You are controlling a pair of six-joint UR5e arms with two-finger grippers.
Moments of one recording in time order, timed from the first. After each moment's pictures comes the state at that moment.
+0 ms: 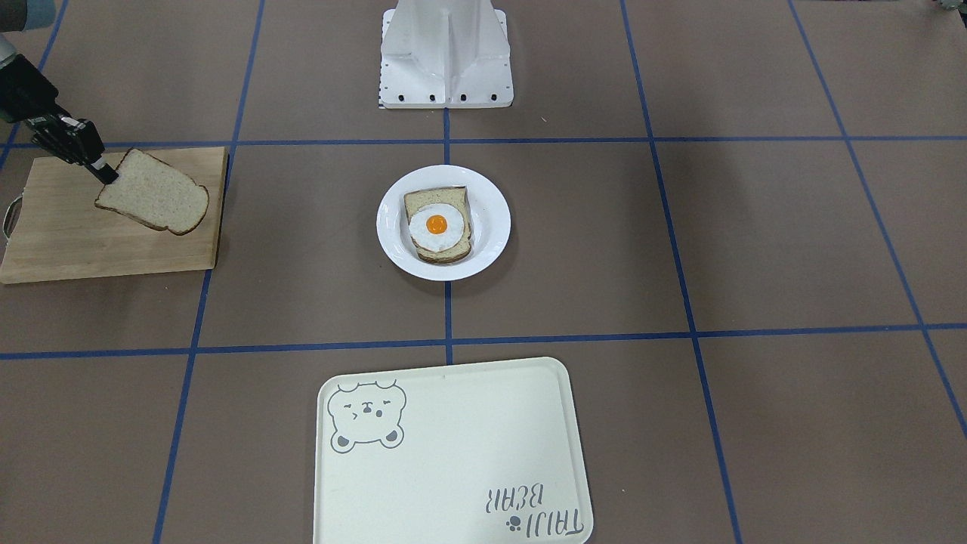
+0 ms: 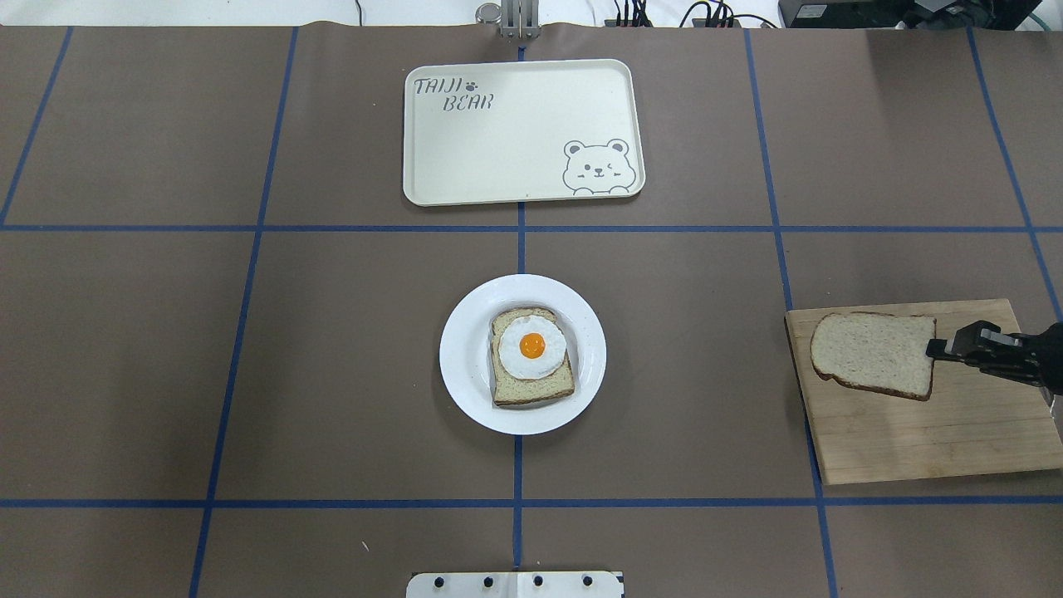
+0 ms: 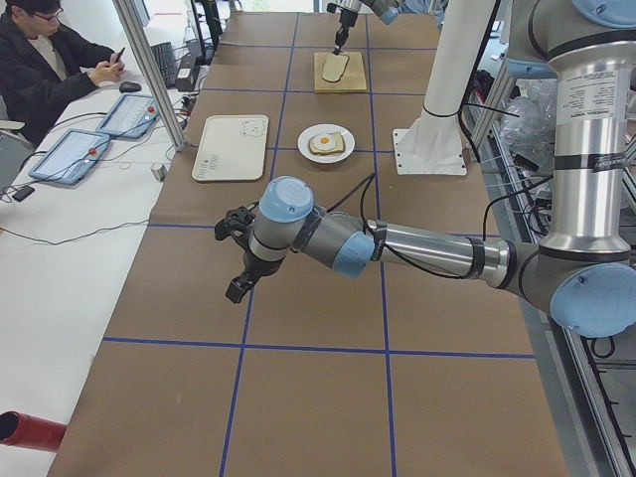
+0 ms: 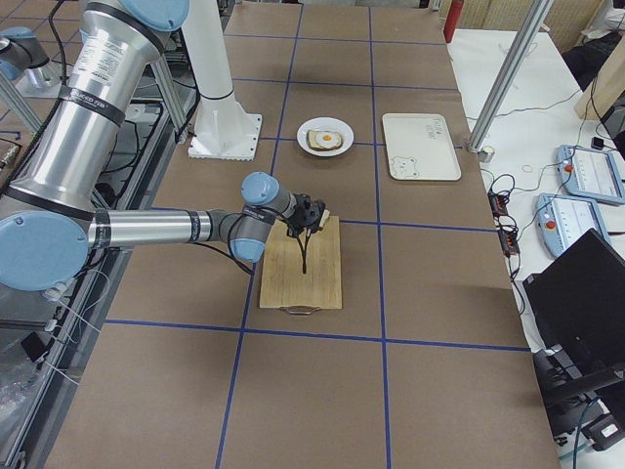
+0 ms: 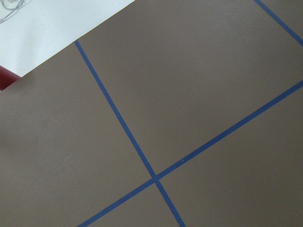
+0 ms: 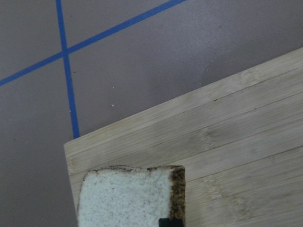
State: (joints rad) left arm -1.56 -1.51 -1.79 -1.91 -2.28 0.22; right arm 0.80 -1.97 1.92 -0.33 1.96 1.59
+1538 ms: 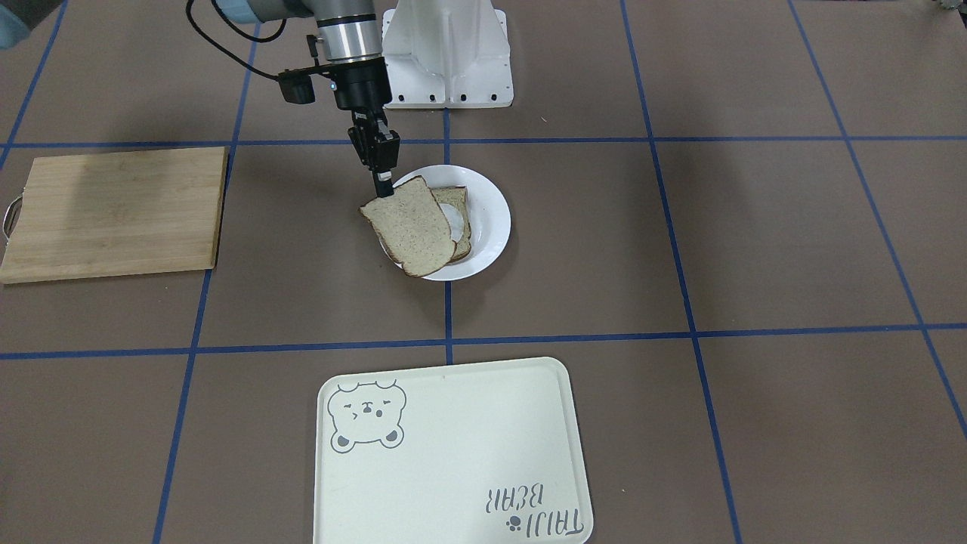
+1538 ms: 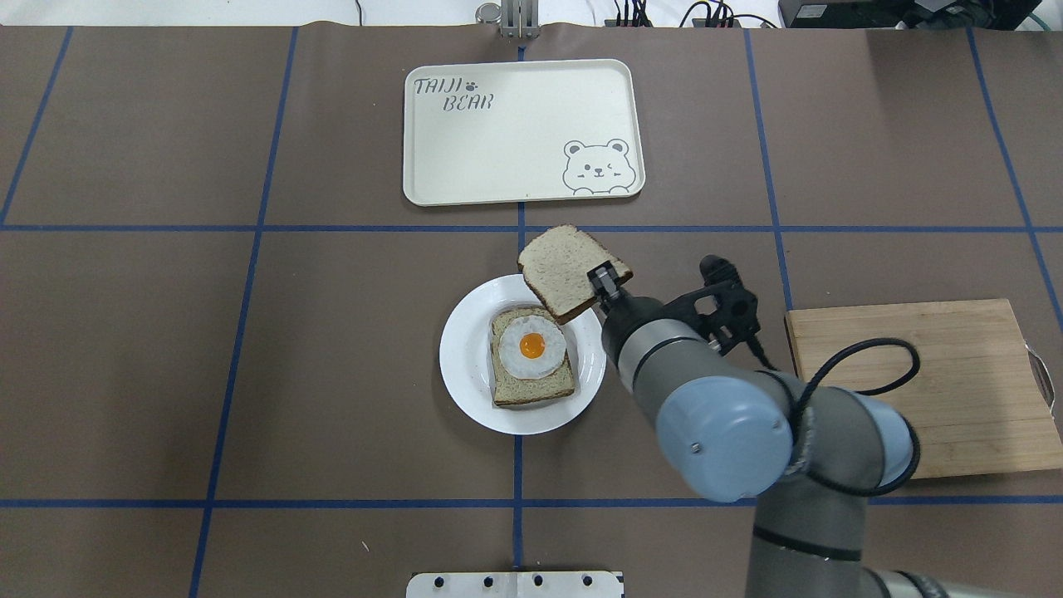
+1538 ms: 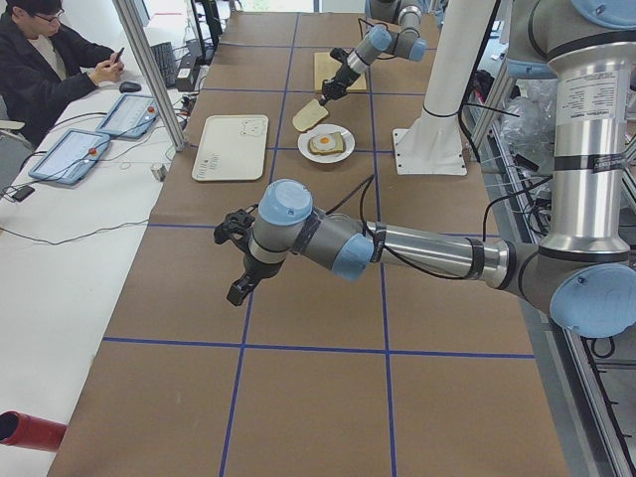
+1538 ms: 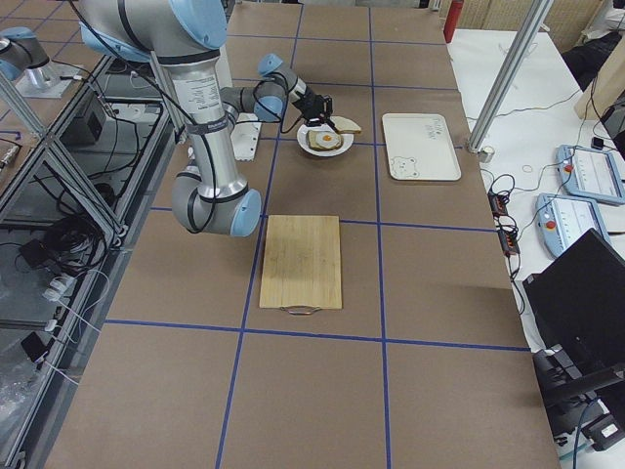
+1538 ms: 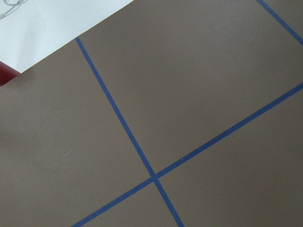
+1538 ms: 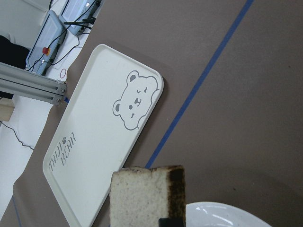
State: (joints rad) left arm -1.55 -1.51 -1.78 -1.91 -2.28 0.21; right arm 0.21 -1.08 1.98 -1.51 1.04 2.42
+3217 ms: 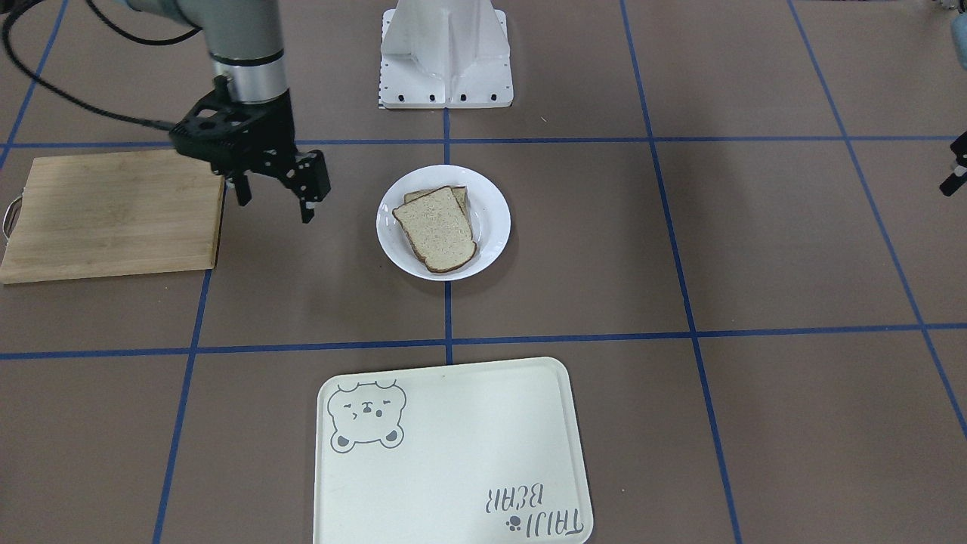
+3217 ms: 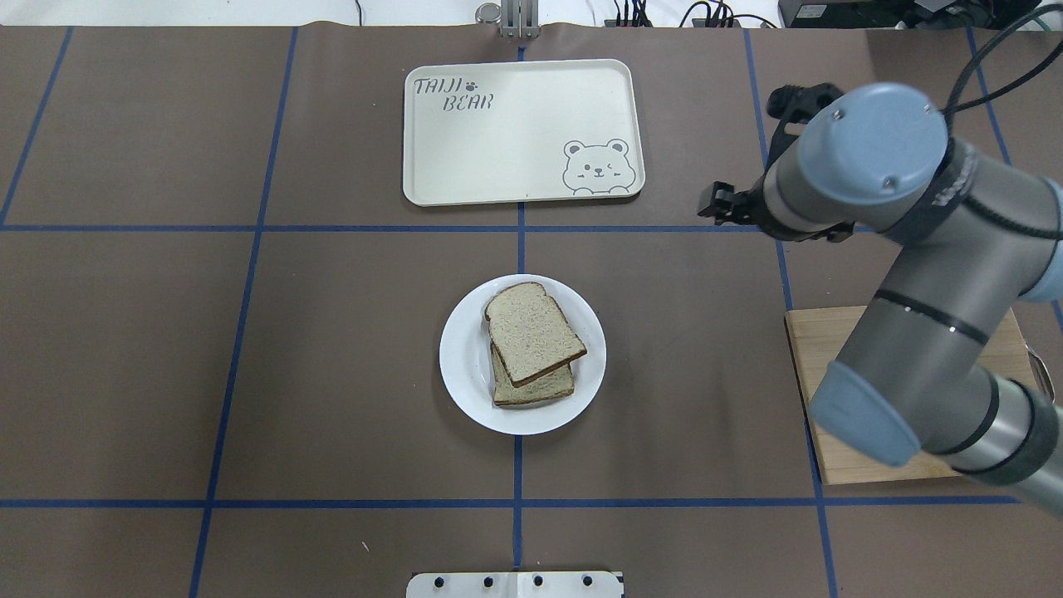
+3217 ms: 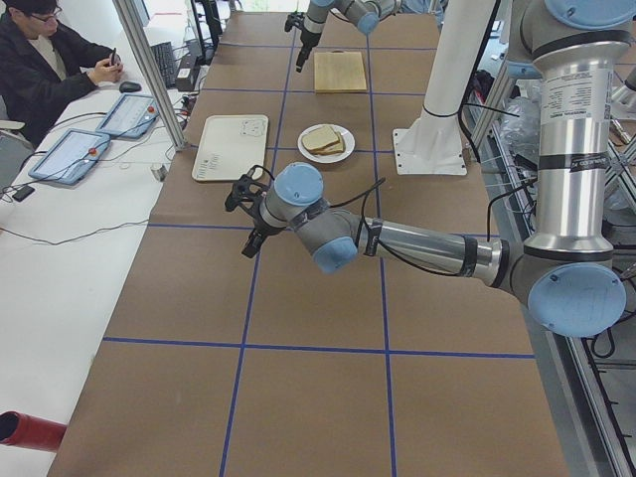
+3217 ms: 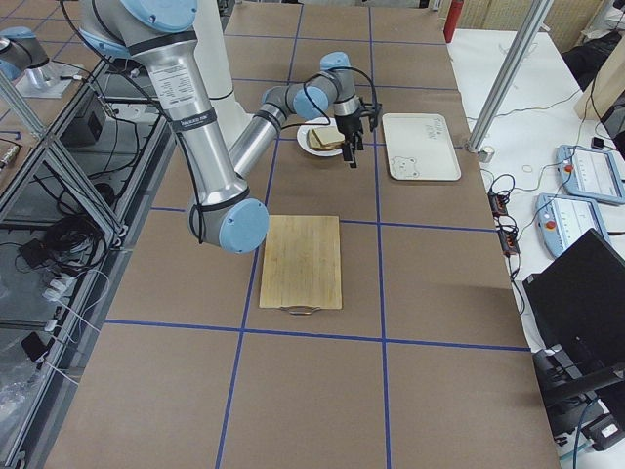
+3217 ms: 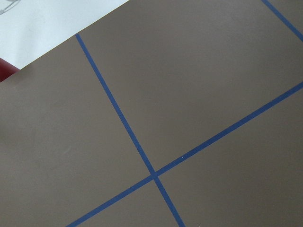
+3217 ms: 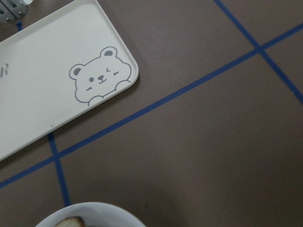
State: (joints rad) left arm -1.34 -1.52 -1.79 -2.44 -2.26 -0.61; right arm 0.79 -1.18 2.00 -1.77 1.75 1.17
